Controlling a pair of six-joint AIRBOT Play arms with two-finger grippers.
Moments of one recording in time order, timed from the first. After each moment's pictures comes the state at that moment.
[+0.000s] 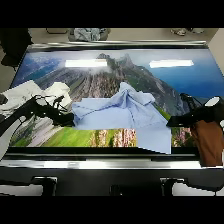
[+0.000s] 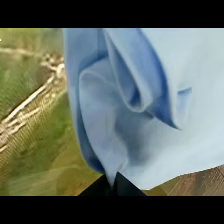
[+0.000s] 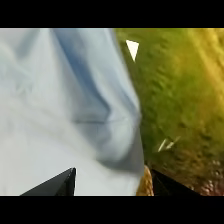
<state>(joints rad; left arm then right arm) 0.00 -1.57 1.10 1.10 -1.21 -1.44 -0.39 -1.48 1.09 -1.16 1.29 0.90</state>
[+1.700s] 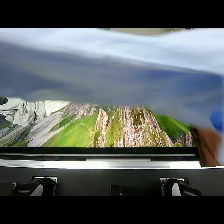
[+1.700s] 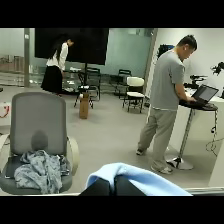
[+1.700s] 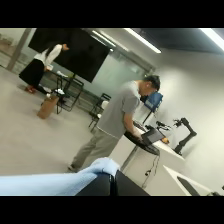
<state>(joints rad) 0.06 -0.77 2.00 1.25 -1.09 -1.58 -0.39 -0.61 1.87 -1.24 1.00 0.90</state>
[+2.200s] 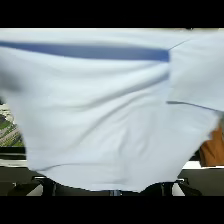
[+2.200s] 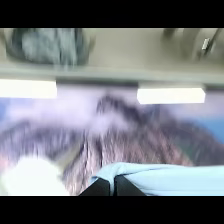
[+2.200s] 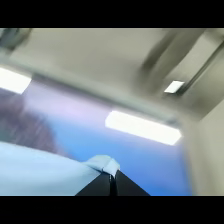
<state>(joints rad) 0.06 -1.03 1.81 1.31 -1.28 -1.56 -0.39 -0.98 1.86 -1.23 1.32 0.91</state>
